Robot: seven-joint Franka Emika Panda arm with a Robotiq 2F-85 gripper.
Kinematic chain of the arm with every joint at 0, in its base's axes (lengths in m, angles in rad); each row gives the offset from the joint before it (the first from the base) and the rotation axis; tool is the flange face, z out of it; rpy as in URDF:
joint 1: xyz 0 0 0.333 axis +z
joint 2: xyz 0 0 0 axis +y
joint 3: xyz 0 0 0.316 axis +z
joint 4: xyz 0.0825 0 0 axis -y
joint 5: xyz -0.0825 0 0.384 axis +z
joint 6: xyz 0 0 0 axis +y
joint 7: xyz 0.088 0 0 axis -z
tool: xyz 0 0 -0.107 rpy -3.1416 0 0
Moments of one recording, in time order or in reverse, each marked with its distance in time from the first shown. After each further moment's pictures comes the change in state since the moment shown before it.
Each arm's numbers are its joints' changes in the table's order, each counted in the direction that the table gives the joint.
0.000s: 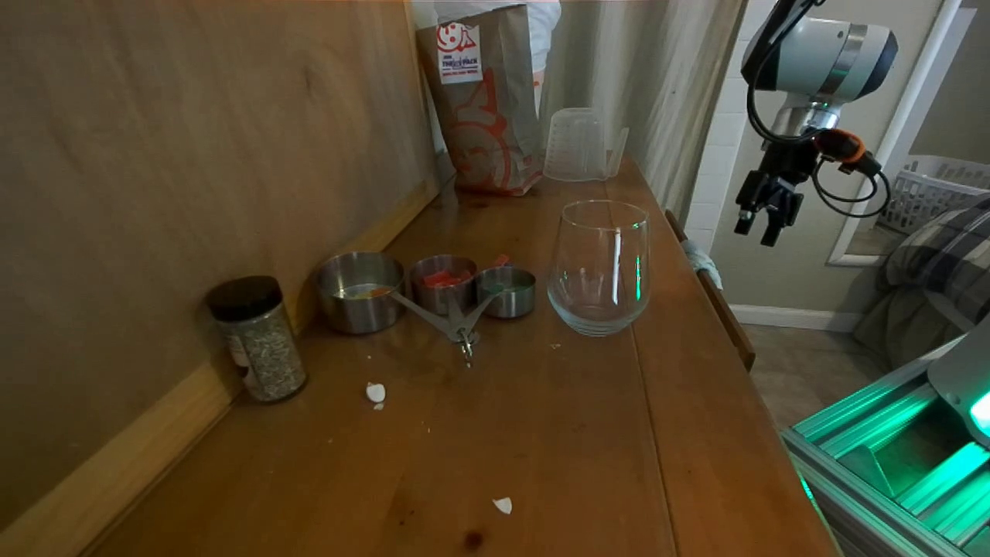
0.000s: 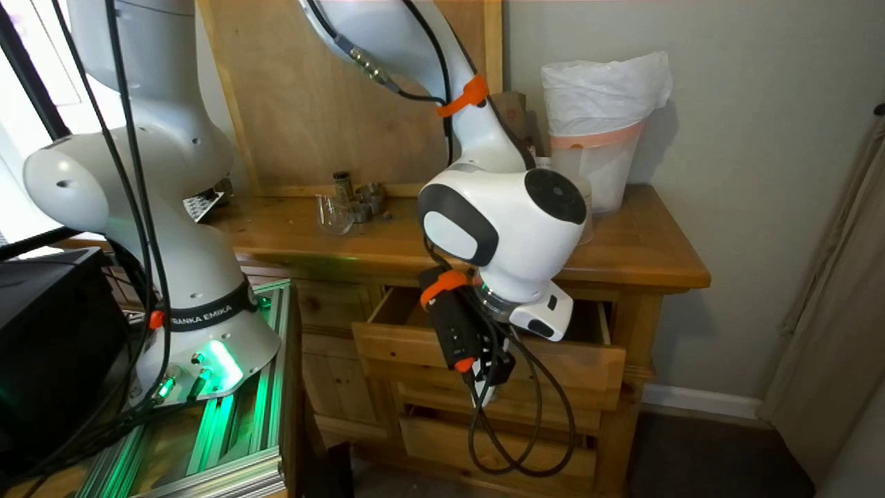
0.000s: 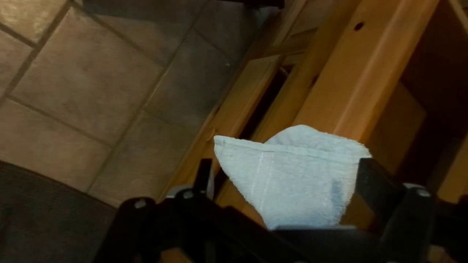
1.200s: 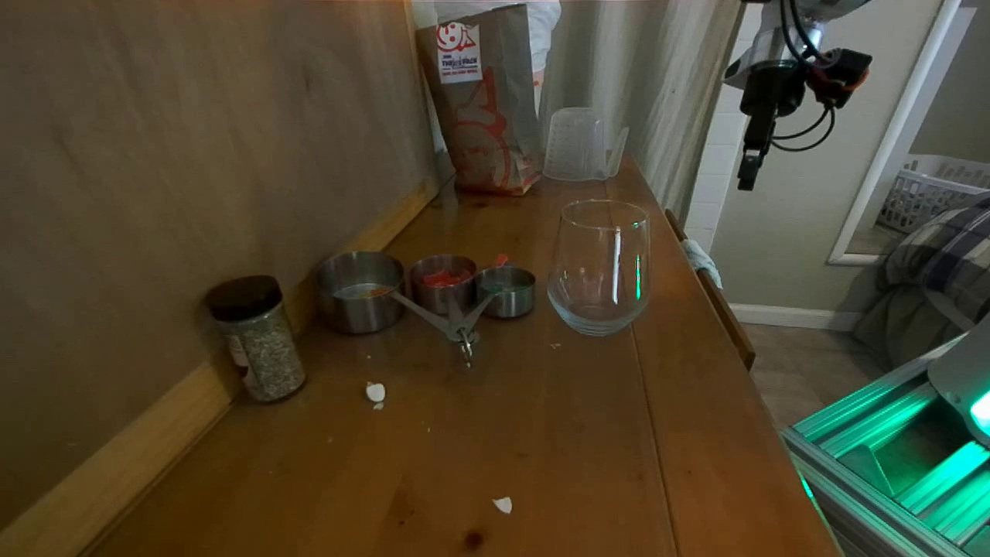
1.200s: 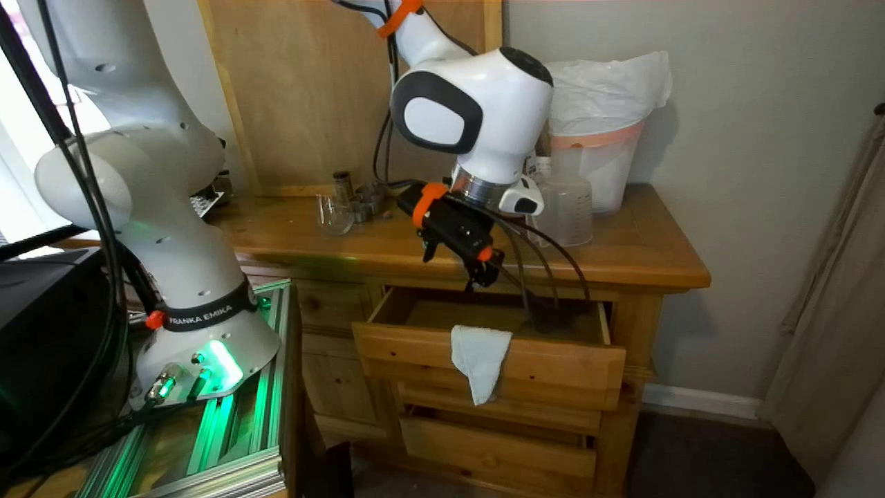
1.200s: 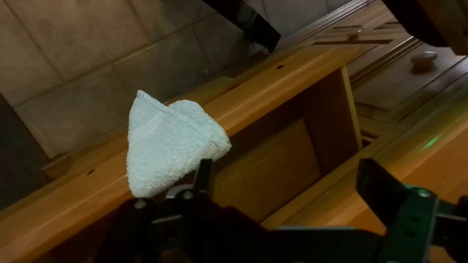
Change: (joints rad) arm 0.196 -0.347 -0.026 -0.120 -0.142 0.188 -0.201
